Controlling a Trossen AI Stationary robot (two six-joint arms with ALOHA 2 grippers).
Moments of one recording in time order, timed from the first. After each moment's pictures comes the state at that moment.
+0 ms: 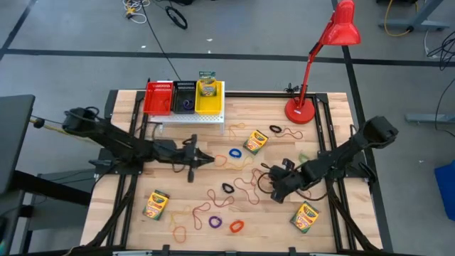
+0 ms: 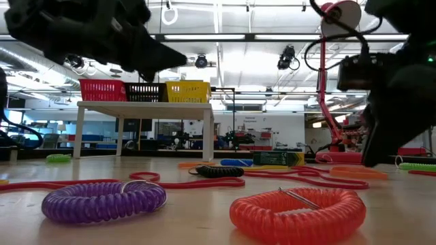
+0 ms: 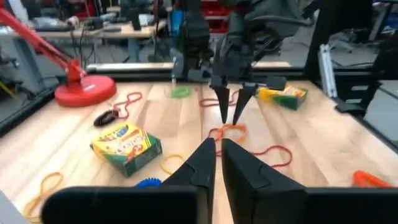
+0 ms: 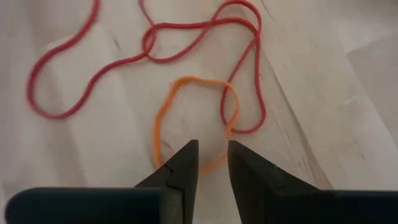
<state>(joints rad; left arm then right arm) -0.18 1.34 0.38 0.82 -0.20 0.01 0.48 1.49 0.63 -0.33 0.32 0.83</state>
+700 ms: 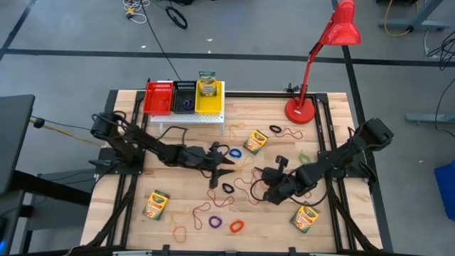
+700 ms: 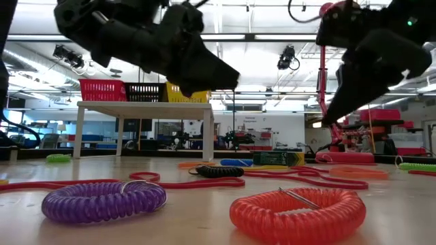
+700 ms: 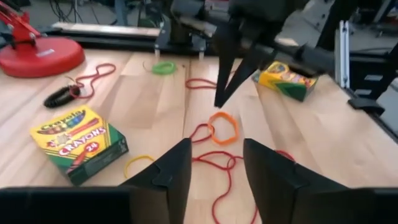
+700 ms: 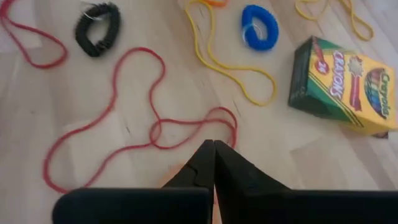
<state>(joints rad) -0.18 1.70 0.71 0.71 -0.17 -0.09 0.52 1.56 0.86 -0.49 0.58 0.70</state>
